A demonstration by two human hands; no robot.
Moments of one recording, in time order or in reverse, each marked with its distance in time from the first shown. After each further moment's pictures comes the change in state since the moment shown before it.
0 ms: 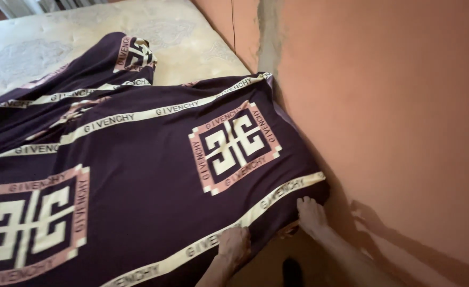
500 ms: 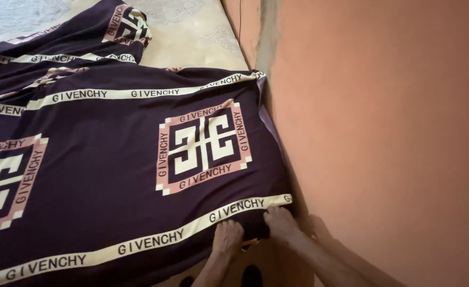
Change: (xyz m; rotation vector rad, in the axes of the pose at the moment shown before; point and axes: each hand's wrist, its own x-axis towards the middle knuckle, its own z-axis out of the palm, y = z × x) left_hand 0.140 0.141 0.051 0.270 0.309 -0.203; right_hand 0.078 0.108 0.029 -0.058 0.122 -0.722
